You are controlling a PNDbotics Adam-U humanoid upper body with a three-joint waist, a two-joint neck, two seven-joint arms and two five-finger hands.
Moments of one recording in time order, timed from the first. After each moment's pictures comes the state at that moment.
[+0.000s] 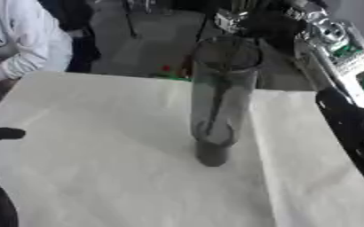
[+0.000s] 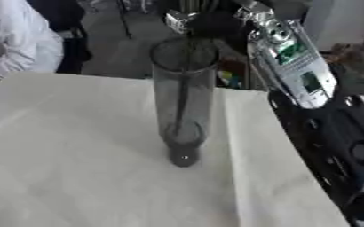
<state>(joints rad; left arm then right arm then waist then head) -0.48 0.06 -0.16 -1.98 -0.30 -0.35 0.63 -1.28 -0.54 0.19 -1.37 -0.18 0.23 0.30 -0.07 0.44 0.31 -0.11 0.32</state>
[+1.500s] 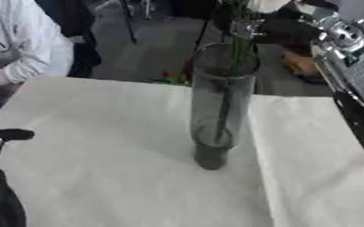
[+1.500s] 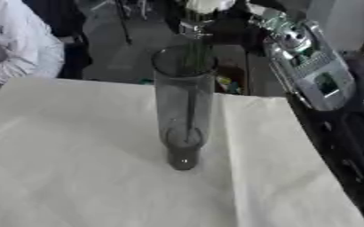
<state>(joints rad) -0.47 0.06 -0.16 -1.98 -0.30 -0.35 0.63 -1.27 -0.59 0.20 -1.36 -0.03 0.17 0.48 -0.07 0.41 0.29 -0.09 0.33</state>
